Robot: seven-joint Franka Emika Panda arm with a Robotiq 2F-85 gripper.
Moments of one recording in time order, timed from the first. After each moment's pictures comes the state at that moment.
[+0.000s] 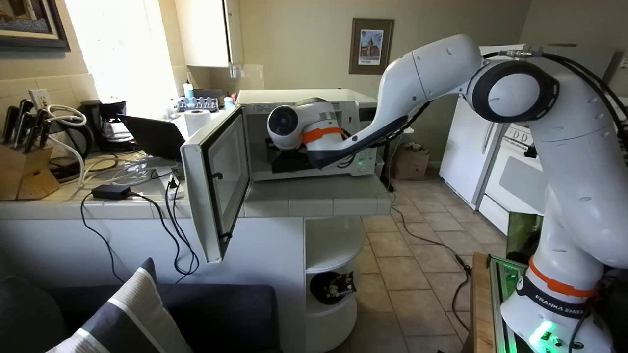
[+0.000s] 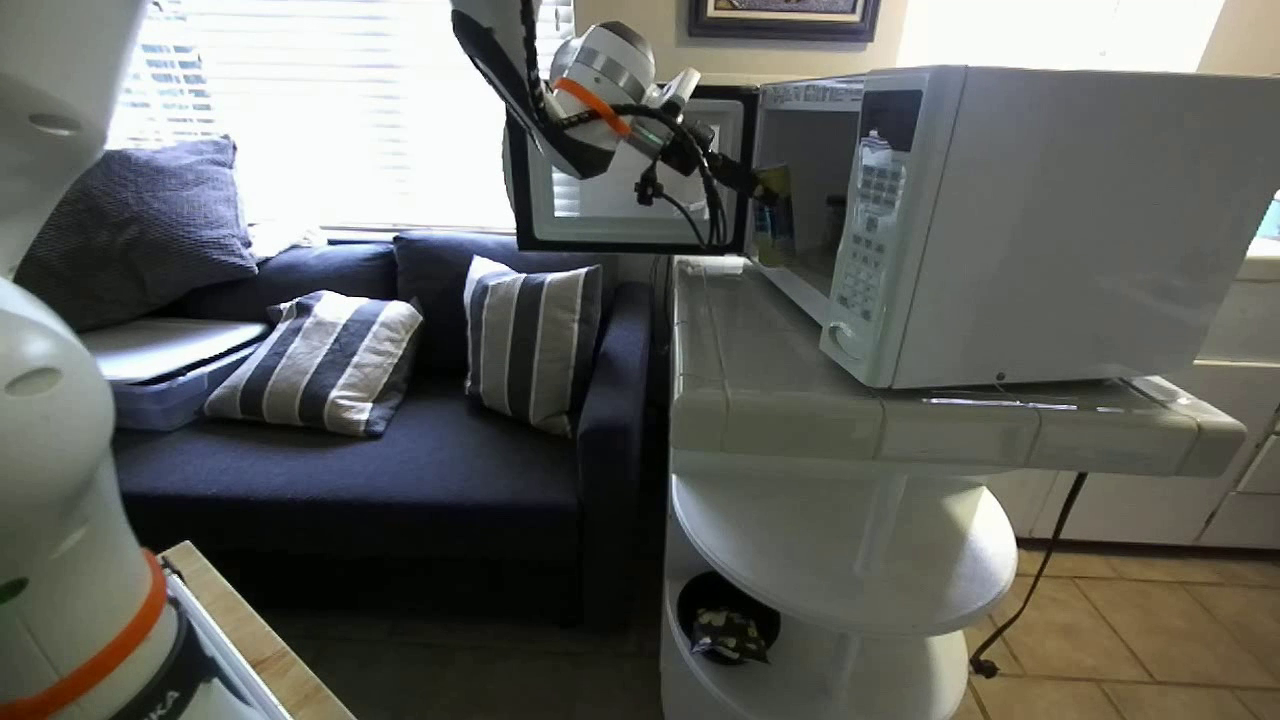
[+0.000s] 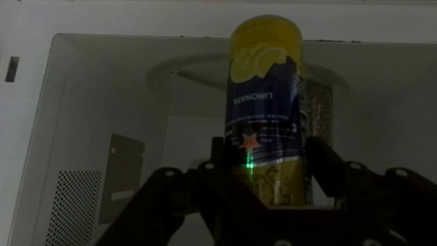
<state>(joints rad) 0.14 0.52 0.00 -1.51 -1.27 2.14 1.72</state>
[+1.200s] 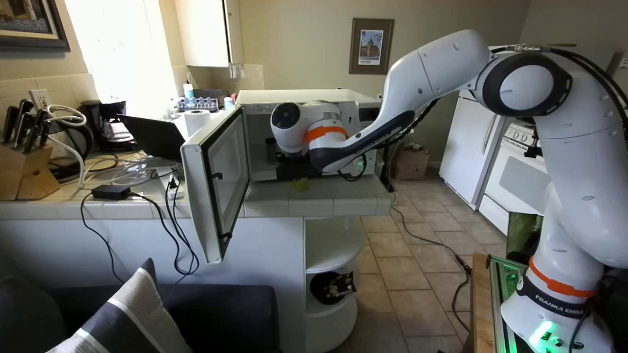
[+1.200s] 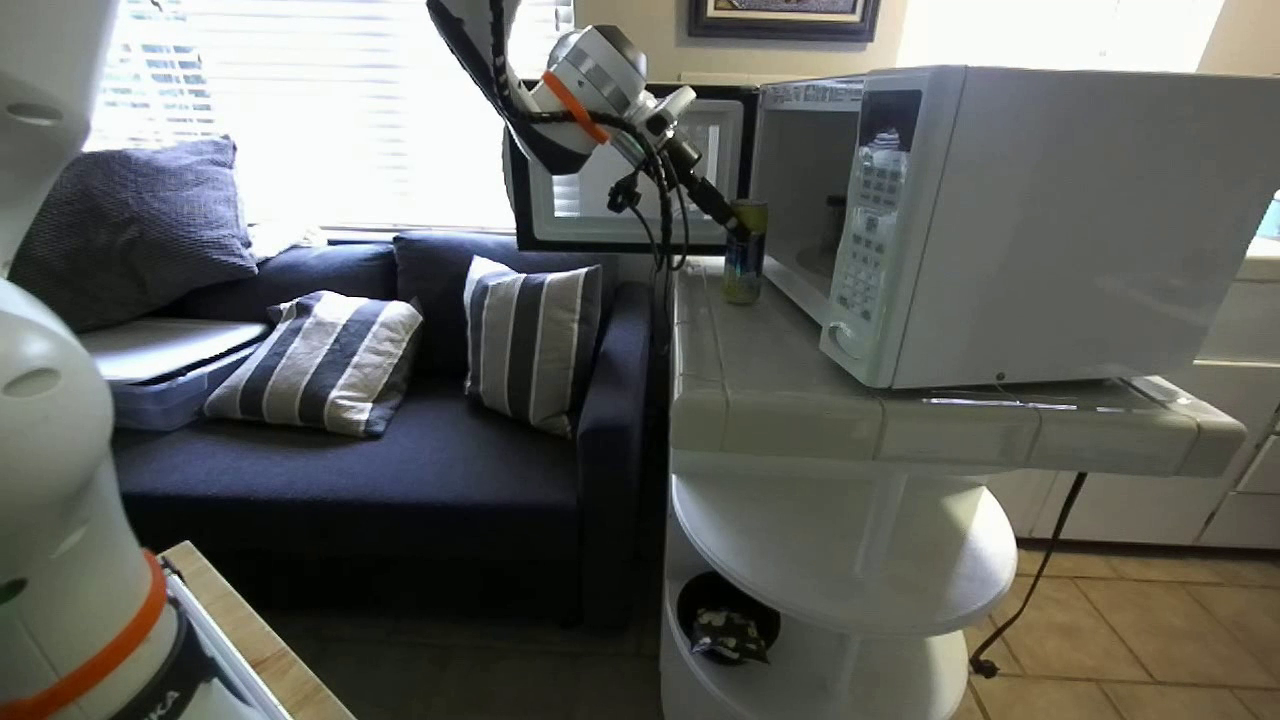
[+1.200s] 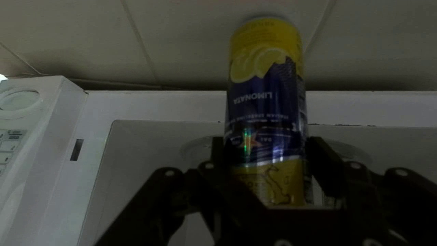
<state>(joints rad) 0.13 0.47 0.02 -1.60 -1.03 2.11 1.66</state>
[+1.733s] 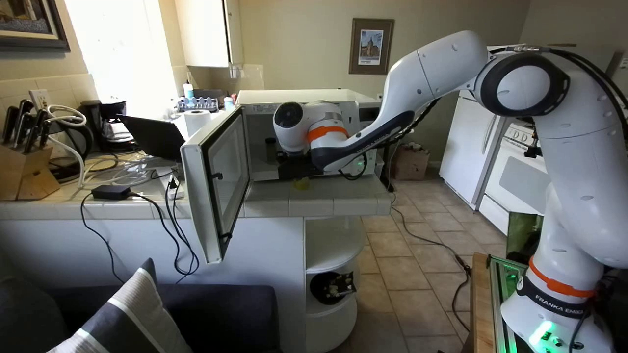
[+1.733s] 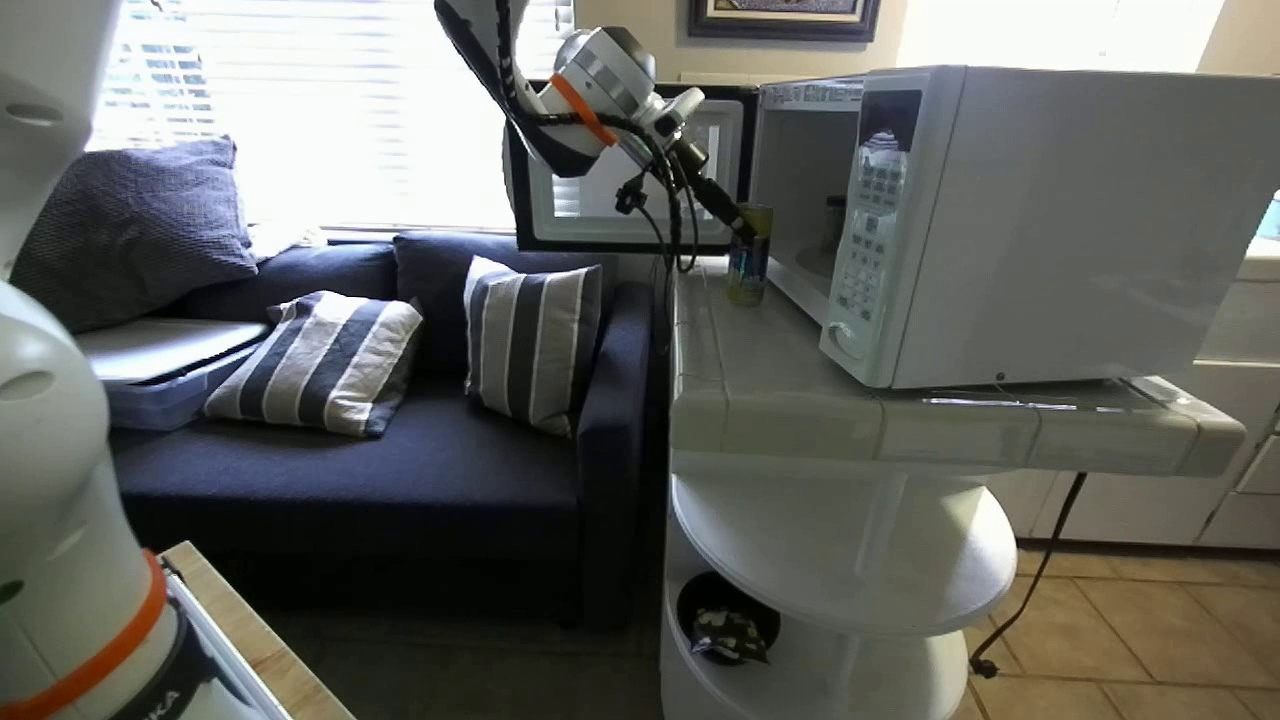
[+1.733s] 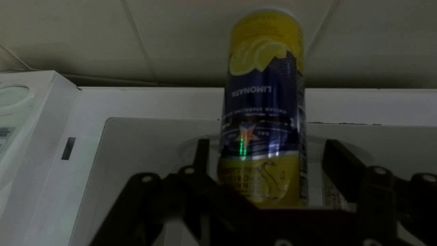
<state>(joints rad) 0.12 0.47 0.01 -1.61 -1.03 2.15 1.64</state>
